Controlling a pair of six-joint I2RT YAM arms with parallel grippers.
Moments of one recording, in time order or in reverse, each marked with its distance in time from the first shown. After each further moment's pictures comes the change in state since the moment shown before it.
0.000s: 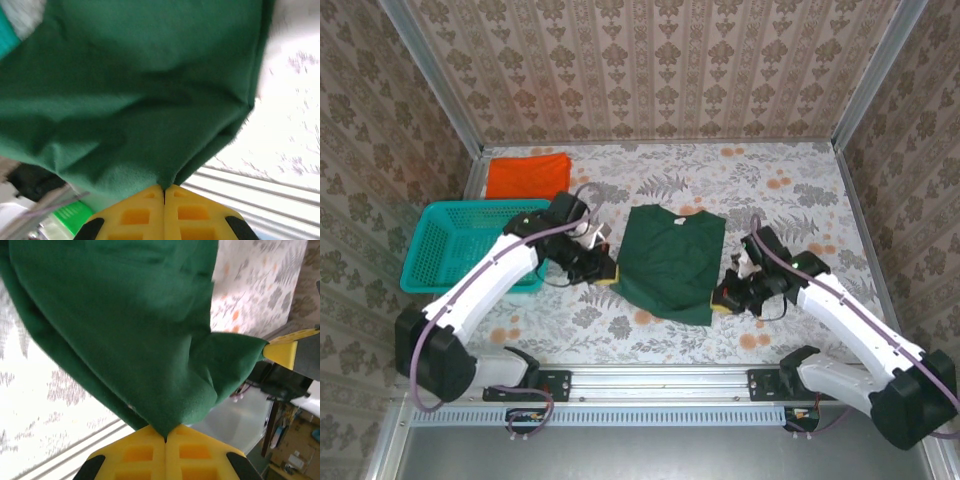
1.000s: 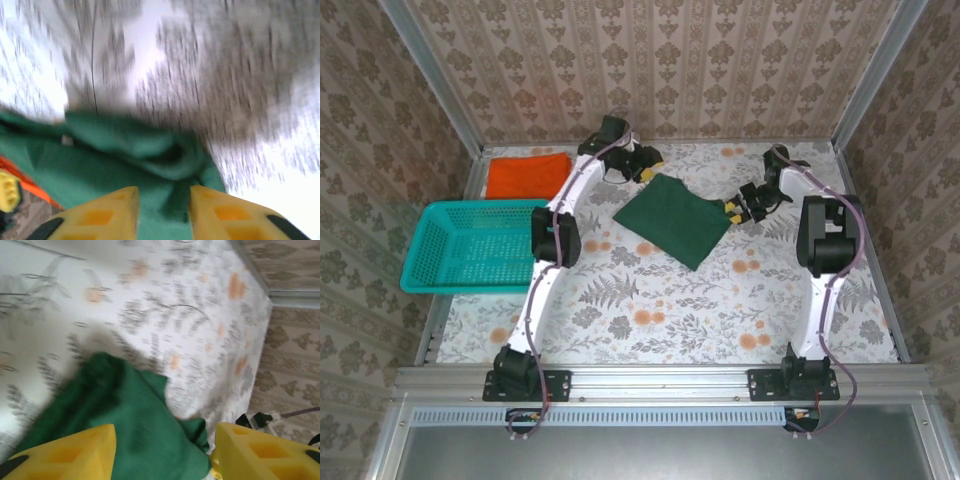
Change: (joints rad) left arm 0.153 1.472 1.566 0.280 0.032 -0.376; right arm -0.447 1.173 0.901 0.070 -0.005 0.153
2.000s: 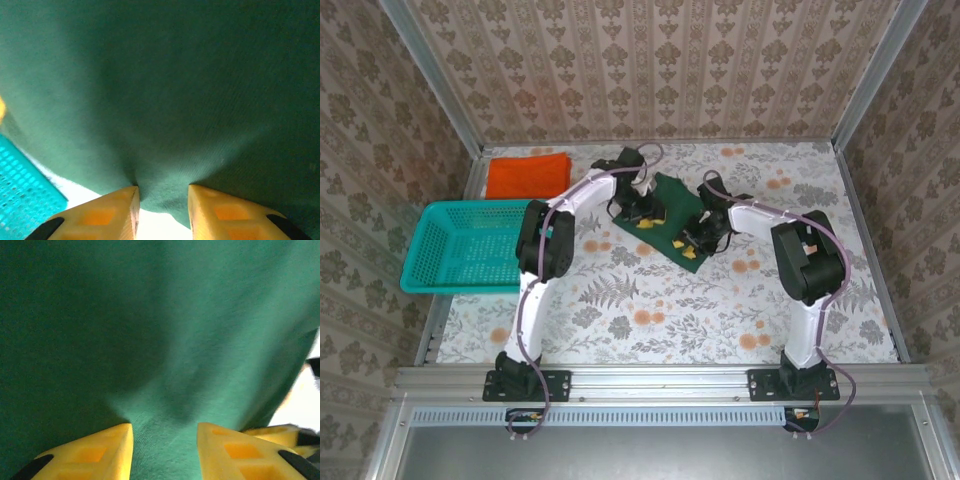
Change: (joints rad) left arm -0.142 -0.462 -0.791 -0.142 -0.139 0.465; right arm 0.393 -0.267 -0.457 0.315 0.064 -0.015
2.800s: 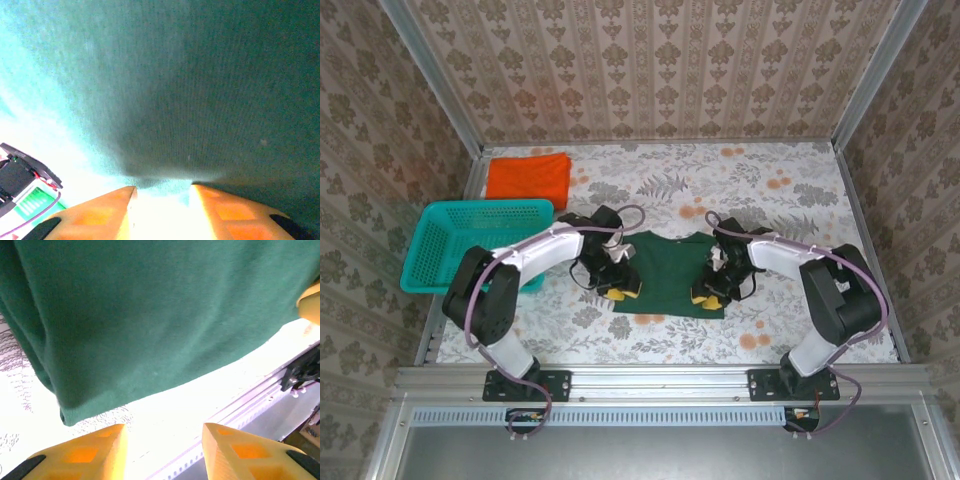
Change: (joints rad) left arm -0.098 -0.690 -0.837 -0.037 0.055 0.014; right arm 0.040 -0.341 -0.389 -0.218 -0.111 -0.399
